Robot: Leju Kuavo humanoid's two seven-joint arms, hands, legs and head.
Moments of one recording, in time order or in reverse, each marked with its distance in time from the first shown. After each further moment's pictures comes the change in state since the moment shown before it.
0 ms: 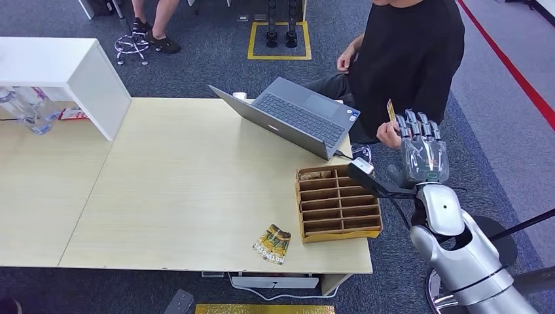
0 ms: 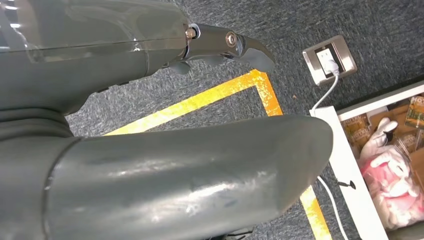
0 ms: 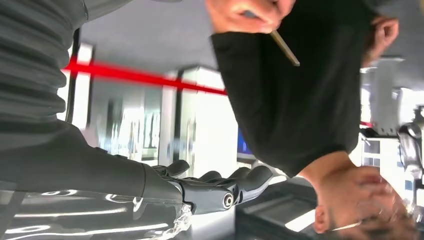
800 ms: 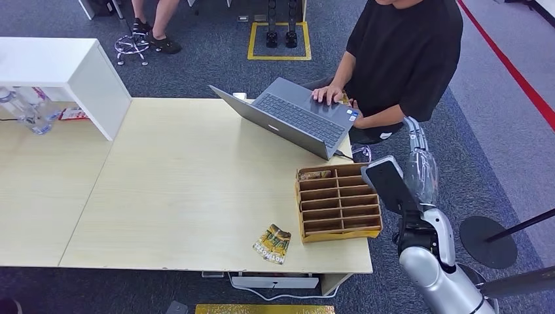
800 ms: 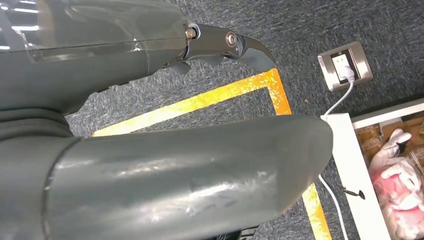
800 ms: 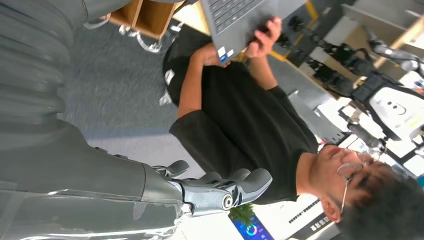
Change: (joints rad) left arm 0.055 0.003 0.004 0.000 0.066 0.044 -0.058; right arm 0.150 0.122 -0.022 -0.182 -0.513 -0.341 -0.138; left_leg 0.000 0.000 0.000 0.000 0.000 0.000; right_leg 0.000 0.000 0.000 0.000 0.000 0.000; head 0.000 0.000
